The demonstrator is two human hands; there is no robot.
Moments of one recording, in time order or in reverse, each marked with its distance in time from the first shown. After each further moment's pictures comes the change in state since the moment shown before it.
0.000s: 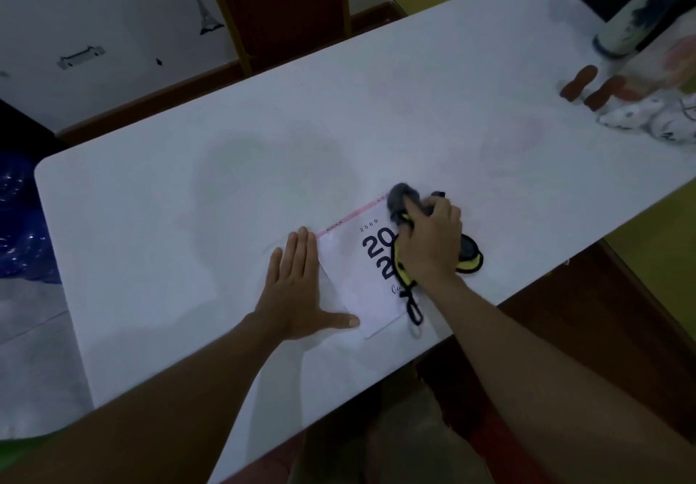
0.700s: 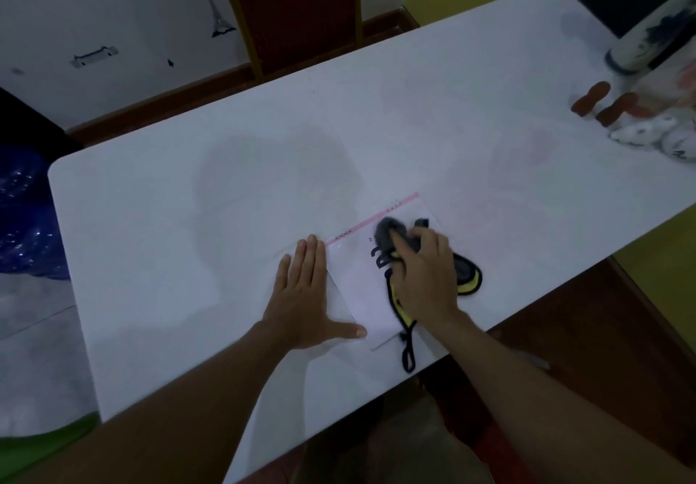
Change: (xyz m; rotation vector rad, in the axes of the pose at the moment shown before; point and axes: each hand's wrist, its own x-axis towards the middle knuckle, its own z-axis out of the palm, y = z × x) left_hand -0.001 0.000 0.000 0.014 -0.004 0.000; right_hand -0.035 0.003 0.008 -0.031 -0.043 -0.251
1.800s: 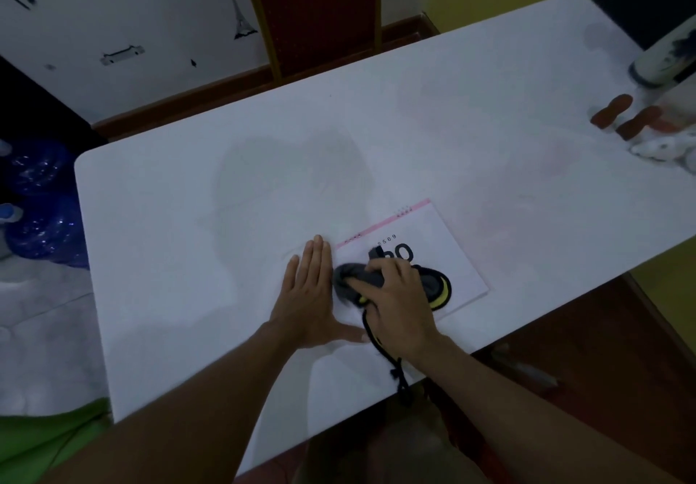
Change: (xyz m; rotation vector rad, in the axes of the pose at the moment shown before) left_hand 0.002 0.000 0.001 0.050 -0.007 -0.024; right_hand -0.023 -0.038 -0.003 0.126 -0.224 -0.301
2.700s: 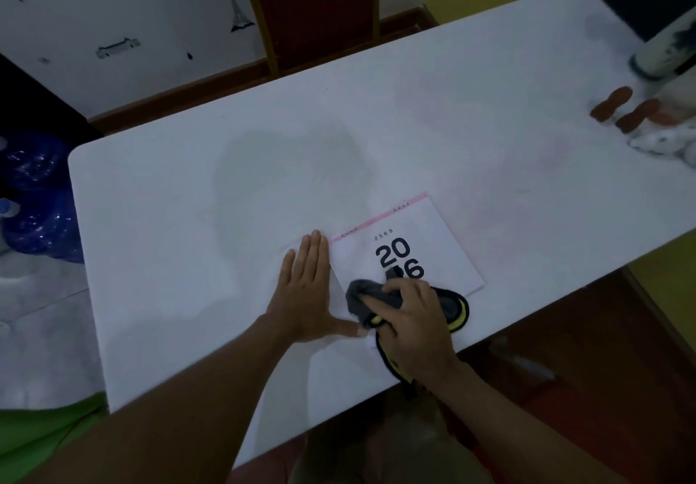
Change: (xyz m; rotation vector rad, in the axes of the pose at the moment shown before) left_hand 0.000 0.004 0.001 -0.018 -0.006 -0.018; right_hand -0.053 0.019 0.011 0.054 0.066 0.030
